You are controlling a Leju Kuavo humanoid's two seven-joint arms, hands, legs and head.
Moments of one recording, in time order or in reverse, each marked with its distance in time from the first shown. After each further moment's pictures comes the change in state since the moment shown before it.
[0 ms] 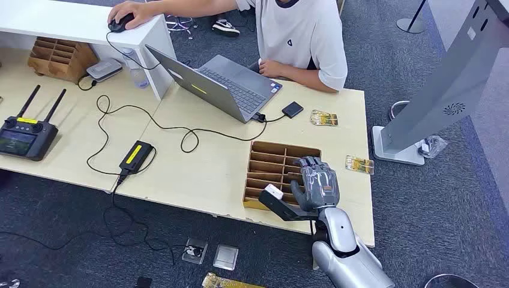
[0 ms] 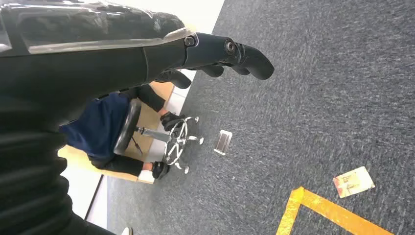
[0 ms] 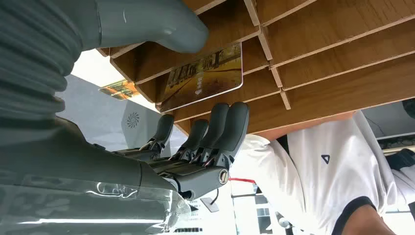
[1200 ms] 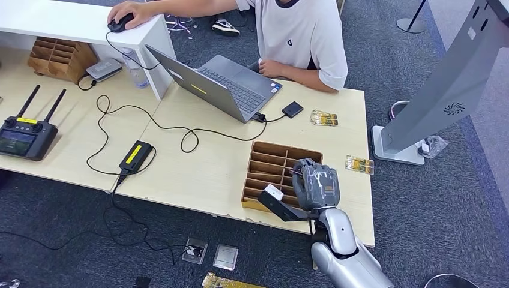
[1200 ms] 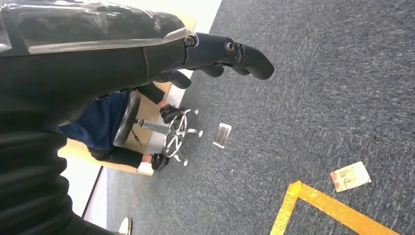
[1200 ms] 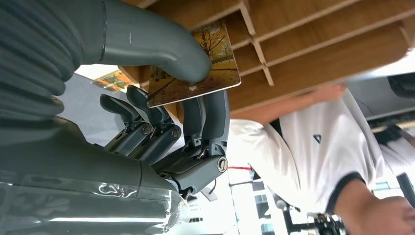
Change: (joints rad) left arm -0.001 0.000 0.013 0.002 0.033 0.009 -0.026; right arm 0.009 0.001 0.001 -0.022 0.013 -0.075 -0.013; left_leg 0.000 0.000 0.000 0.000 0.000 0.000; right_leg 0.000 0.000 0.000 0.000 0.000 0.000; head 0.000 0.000
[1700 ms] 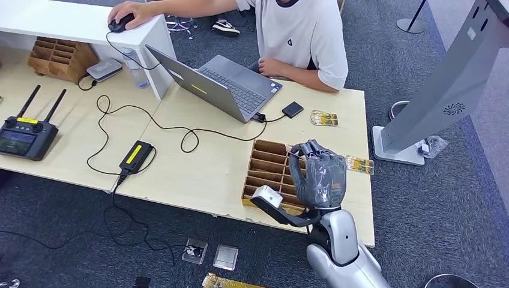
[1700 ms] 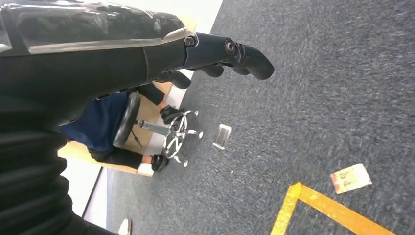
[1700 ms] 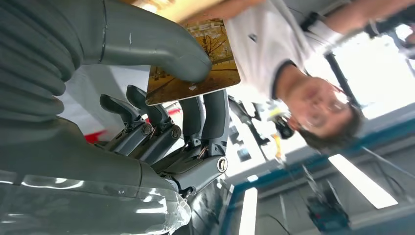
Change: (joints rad) left arm 0.000 -0.001 0.021 0.005 -0.020 0.000 -0.008; right arm 0.082 0.021 -0.087 -0.316 0.171 -0.132 -0.057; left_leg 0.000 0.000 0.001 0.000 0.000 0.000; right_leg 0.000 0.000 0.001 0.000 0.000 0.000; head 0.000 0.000
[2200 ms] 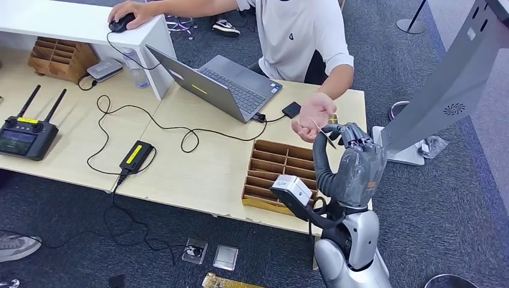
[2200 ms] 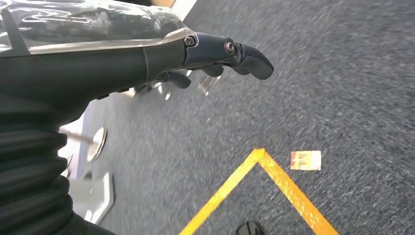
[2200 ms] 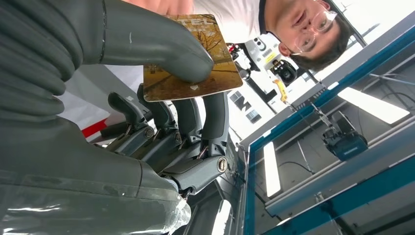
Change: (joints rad) left arm -0.036 -0.027 0.330 0.170 0.204 0.000 -0.313; right arm 0.076 0.075 -0.177 -0.241 0.029 -0.001 -0.056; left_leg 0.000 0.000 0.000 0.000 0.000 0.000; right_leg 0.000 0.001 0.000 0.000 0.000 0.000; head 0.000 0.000
